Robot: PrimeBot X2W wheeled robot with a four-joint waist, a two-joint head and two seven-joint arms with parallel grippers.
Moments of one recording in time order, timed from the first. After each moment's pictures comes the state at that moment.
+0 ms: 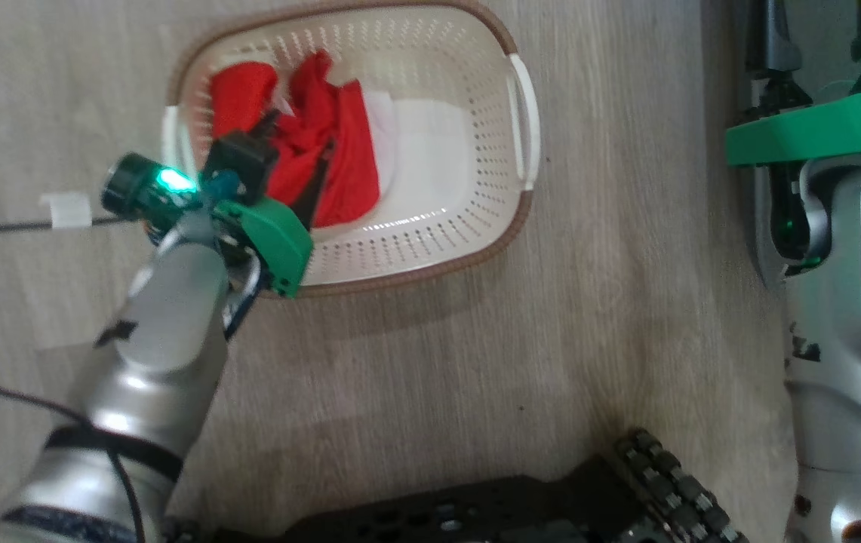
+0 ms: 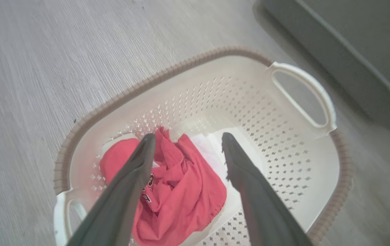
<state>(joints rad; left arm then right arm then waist) -0.77 0.10 -0.41 0.78 -0.12 -0.13 -0.25 -0.69 -0.06 -0.05 0.23 0.08 0.13 -0.26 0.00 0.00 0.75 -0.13</state>
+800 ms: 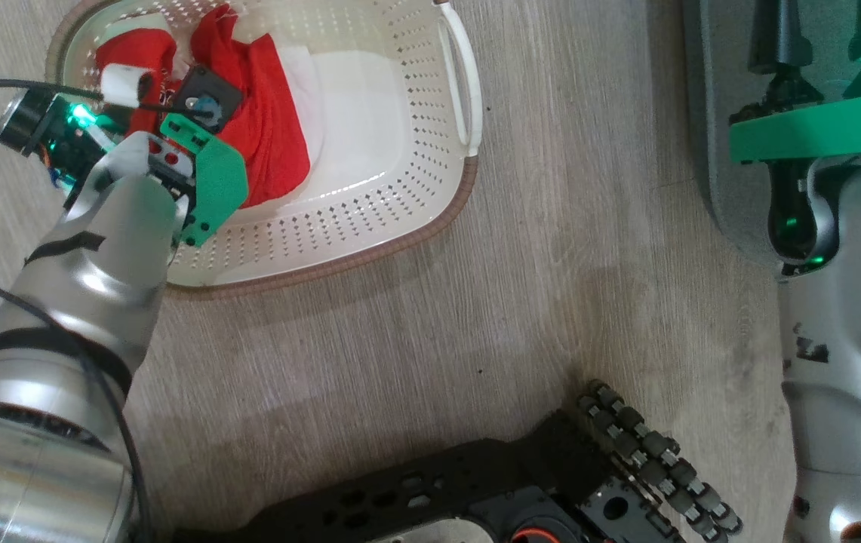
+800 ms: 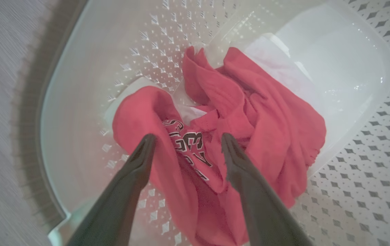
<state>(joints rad) -1.11 0.13 -0.58 1.28 0.10 0.07 -0.07 -0.69 -0.06 -0.04 0.22 0.22 0.13 -0.26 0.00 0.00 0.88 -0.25</state>
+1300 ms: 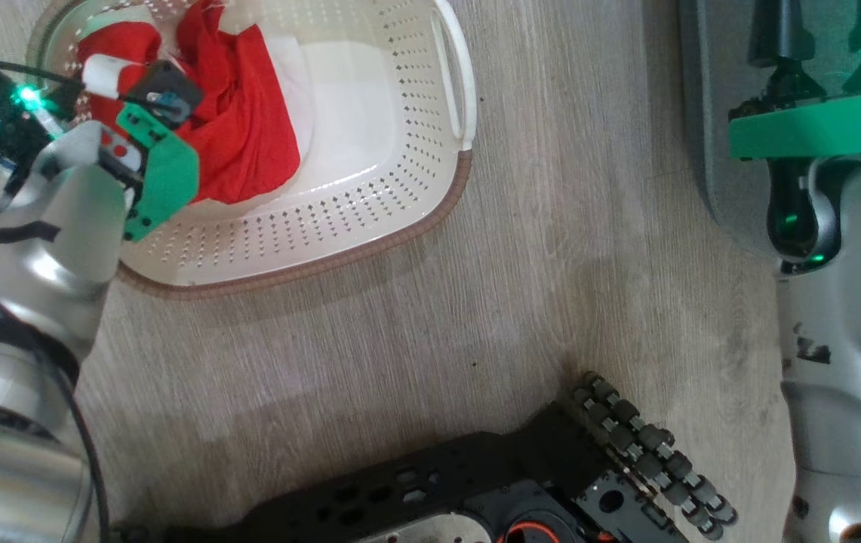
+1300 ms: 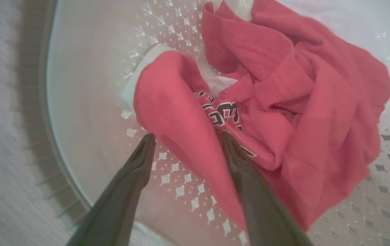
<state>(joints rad) -1.15 0.21 -0.67 1.30 0.16 0.05 -0.04 -0.69 -0.06 -0.02 0.19 0.25 0.13 -0.26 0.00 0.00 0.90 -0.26</state>
